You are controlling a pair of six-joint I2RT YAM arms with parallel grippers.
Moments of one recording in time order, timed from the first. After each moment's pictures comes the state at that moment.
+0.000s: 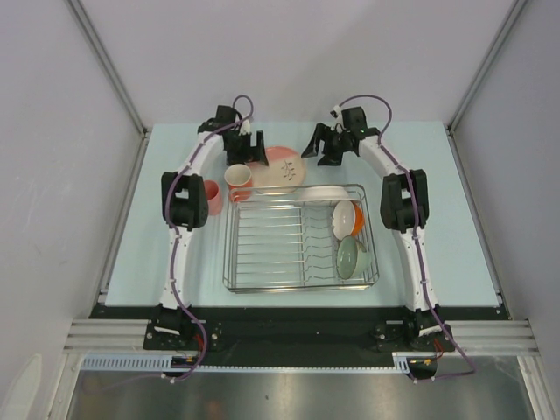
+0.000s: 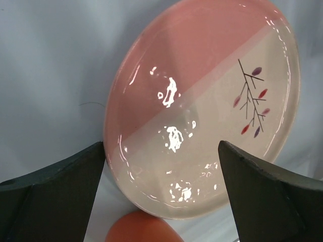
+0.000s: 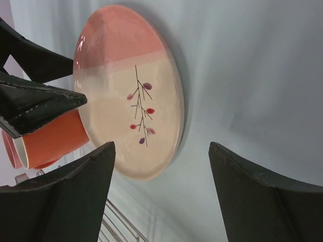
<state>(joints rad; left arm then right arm) -0.18 2.58 2.38 -0.82 0.40 -0.16 0.25 2.54 2.25 -0.52 -0.56 0.49</state>
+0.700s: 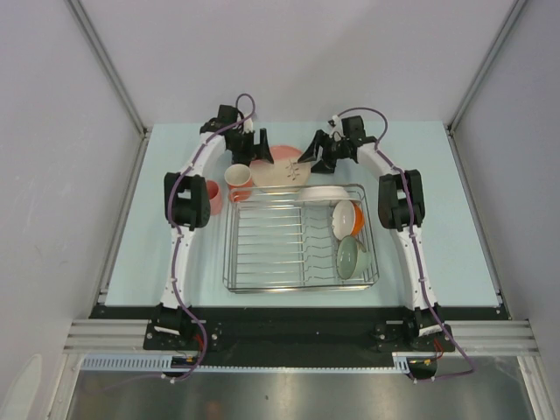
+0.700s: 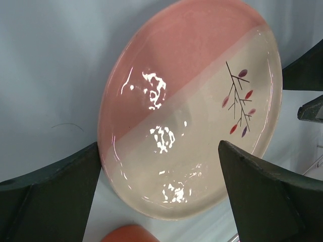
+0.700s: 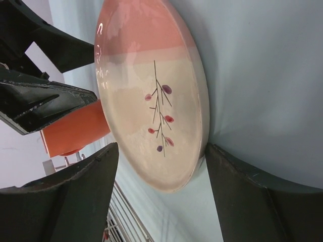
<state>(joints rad) -0.19 2.62 2.42 -0.79 0.50 -0.18 0.24 2.63 2.24 -0.41 -0.76 0.62</state>
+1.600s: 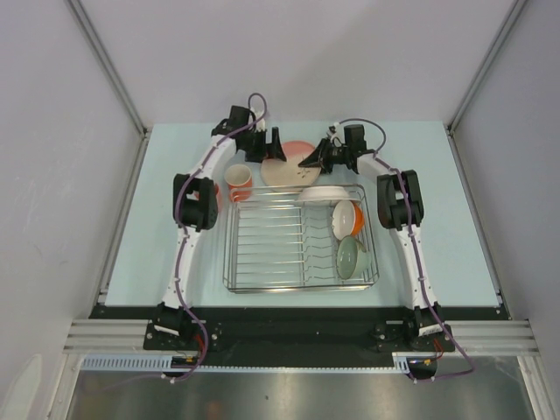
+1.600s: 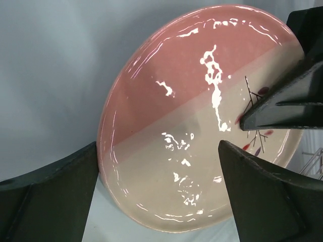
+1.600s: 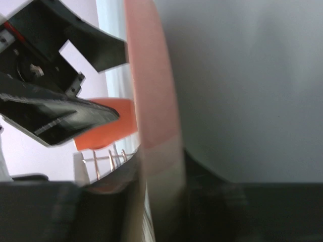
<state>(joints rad) -0.25 2.67 2.47 -0.69 0.55 -0.21 0.23 2.67 2.13 -0.06 -0.93 0.85</state>
